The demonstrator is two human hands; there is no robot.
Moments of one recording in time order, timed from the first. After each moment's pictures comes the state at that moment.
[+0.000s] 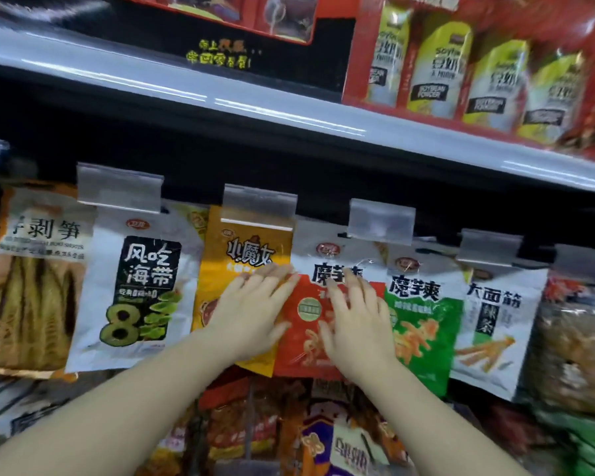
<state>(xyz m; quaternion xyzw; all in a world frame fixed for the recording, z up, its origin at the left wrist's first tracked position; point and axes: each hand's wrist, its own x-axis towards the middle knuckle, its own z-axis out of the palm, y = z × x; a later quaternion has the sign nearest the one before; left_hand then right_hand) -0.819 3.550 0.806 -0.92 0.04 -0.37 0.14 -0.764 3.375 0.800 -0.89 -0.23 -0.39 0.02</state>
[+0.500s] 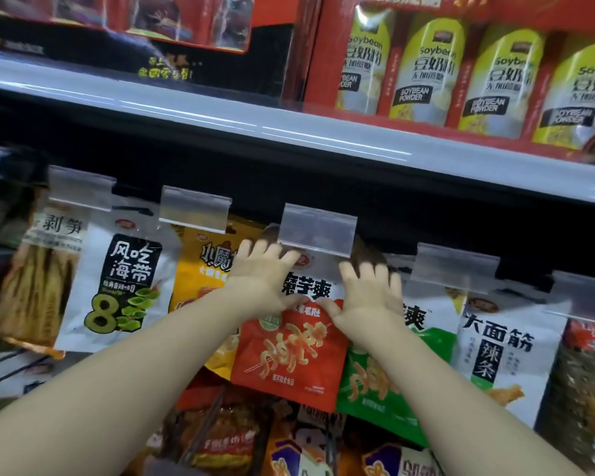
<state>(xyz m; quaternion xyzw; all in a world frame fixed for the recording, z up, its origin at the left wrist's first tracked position) -0.765 3.468 0.871 -0.91 -0.16 -0.35 0.14 -0.695 3.315 0.874 -0.89 -0.31 -0.34 0.03</state>
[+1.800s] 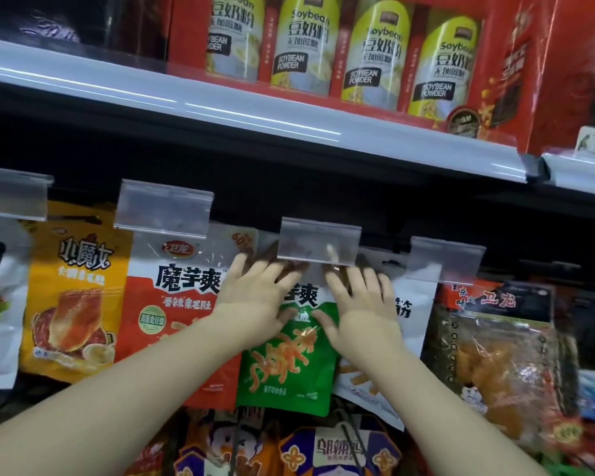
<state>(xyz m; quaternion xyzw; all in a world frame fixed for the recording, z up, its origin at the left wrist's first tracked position) -0.695 3.348 0.853 -0.93 -0.04 -0.34 0.15 -0.628 3.187 0.842 -0.86 -0.25 -0.44 0.00</state>
